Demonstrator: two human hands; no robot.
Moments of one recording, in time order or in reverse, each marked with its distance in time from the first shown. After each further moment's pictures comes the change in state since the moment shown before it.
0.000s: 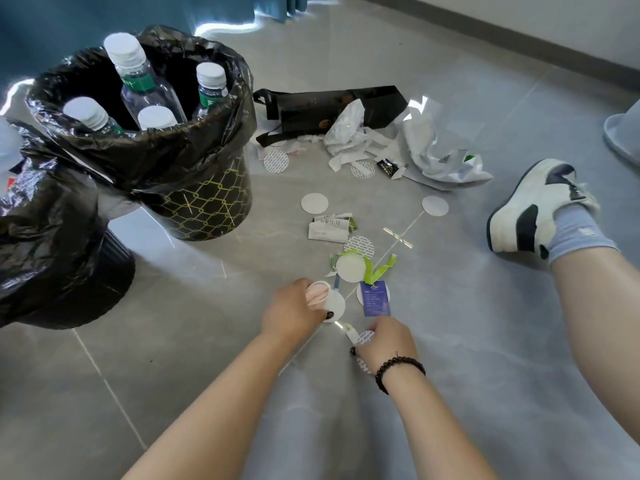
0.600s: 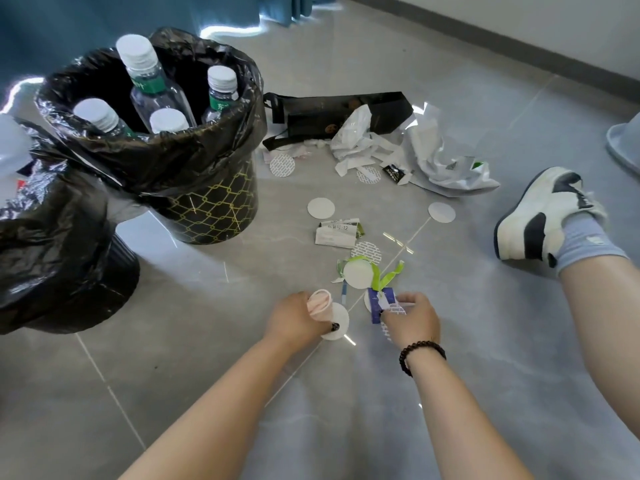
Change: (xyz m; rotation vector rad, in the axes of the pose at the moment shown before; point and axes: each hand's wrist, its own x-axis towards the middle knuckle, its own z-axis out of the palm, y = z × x) left_hand 0.007 -0.012 -0.006 0.053 -0.109 -0.032; right_hand 0.031 -0.005 -0.015 0.467 0.235 0.157
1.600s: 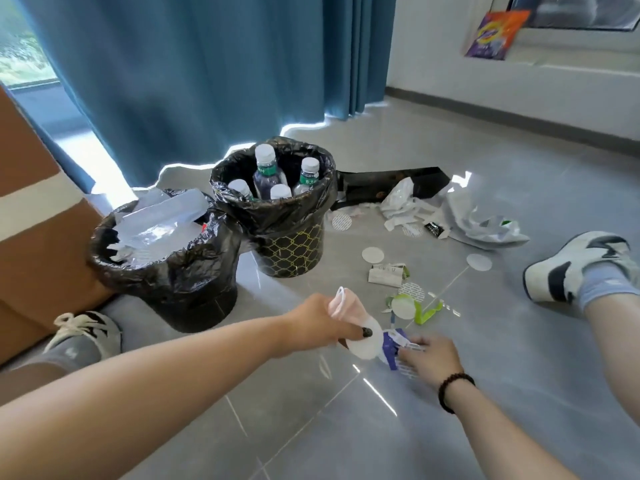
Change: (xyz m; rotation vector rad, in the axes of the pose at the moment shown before) left_hand -0.123 0.023 -0.127 -0.241 -0.179 0.043; right_hand -0.072 -0.004 -0.014 0.043 -0.262 -0.252
